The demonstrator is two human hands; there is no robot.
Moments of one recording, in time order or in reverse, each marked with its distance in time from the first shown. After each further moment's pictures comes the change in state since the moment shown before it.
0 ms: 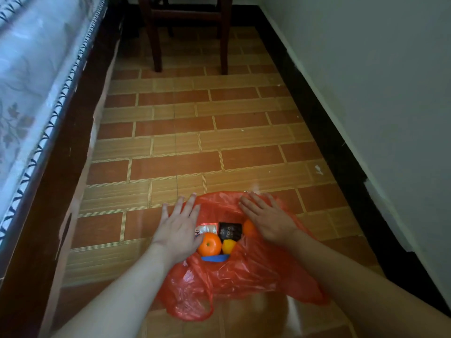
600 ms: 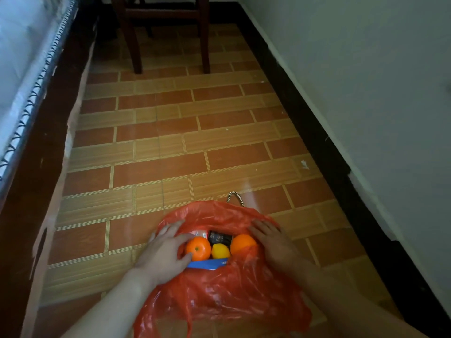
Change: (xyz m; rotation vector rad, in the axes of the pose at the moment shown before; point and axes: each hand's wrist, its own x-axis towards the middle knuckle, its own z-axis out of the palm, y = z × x) left_hand -0.011 -0.007 0.043 -0.366 -0.063 0.048; right_hand -0.064 -0.011 0.055 0.446 -0.078 0.288
